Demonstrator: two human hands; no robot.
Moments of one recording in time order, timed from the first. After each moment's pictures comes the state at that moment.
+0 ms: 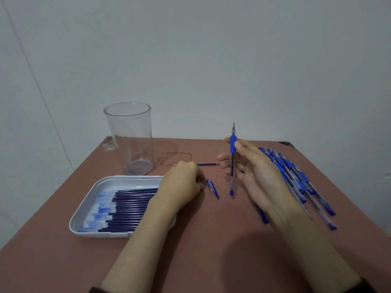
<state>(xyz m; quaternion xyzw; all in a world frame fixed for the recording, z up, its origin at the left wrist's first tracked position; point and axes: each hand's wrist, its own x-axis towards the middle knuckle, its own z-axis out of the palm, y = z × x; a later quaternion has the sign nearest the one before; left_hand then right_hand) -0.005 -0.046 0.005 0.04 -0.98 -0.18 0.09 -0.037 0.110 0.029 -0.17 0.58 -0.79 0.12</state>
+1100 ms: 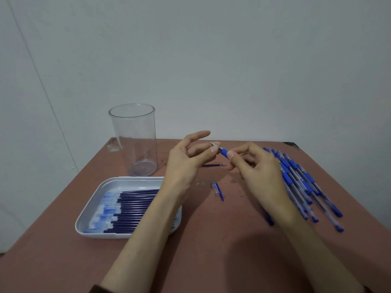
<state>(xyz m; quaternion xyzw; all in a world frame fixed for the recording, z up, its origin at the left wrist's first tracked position) -0.001 -0.039 0.022 -0.02 -0.61 -0.77 0.20 -0.032 0.107 0.020 -0.23 0.79 -0.55 -0.14</state>
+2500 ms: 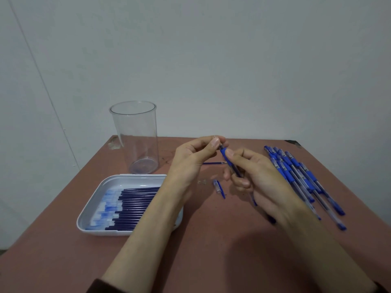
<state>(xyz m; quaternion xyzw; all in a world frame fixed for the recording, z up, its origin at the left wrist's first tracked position) -0.002 -0.036 0.022 -0.04 -0.60 -0.78 0.16 -0.025 0.105 0.032 -0.18 0.63 -0.73 0.18</state>
